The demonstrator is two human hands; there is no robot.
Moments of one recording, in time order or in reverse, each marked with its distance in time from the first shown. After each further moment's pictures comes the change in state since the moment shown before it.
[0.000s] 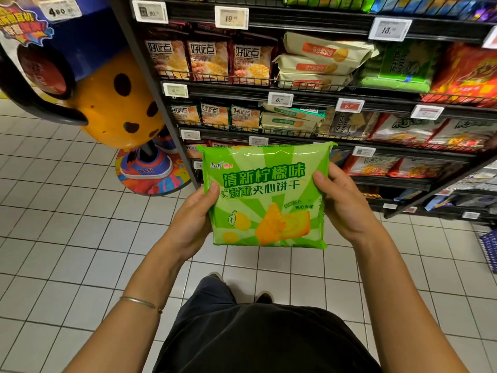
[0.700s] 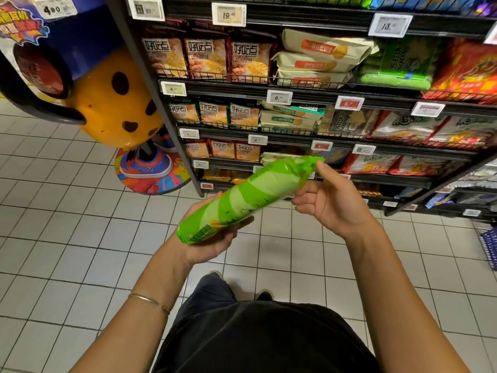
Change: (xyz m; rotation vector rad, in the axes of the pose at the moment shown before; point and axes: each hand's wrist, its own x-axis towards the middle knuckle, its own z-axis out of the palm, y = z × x) left_hand 0.005 -0.008 0.002 -0.349 0.026 -0.621; right_hand 0.012 0.002 -0.002 0.255 -0.066 0.234
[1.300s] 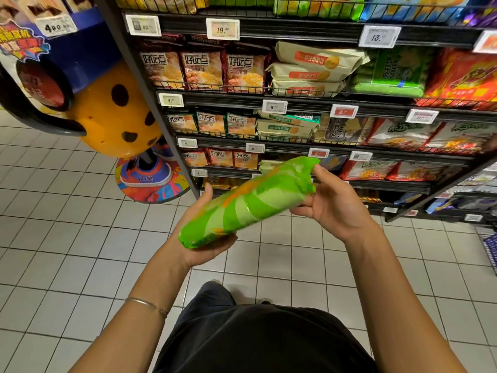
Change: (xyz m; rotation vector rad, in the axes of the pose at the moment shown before) left_hand 0.009 0.009 0.011 0.031 0.026 0.144; right_hand 0.003 -0.013 -0.004 -0.023 -0.060 -0.029
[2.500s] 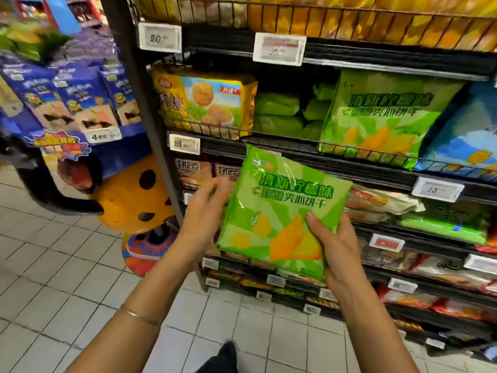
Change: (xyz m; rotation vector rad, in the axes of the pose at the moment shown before) left_hand 0.074 0.261 0.093 0.621 0.238 1.053; right_hand 0.222 -0.098 0.060 -0.160 0.356 -0.364
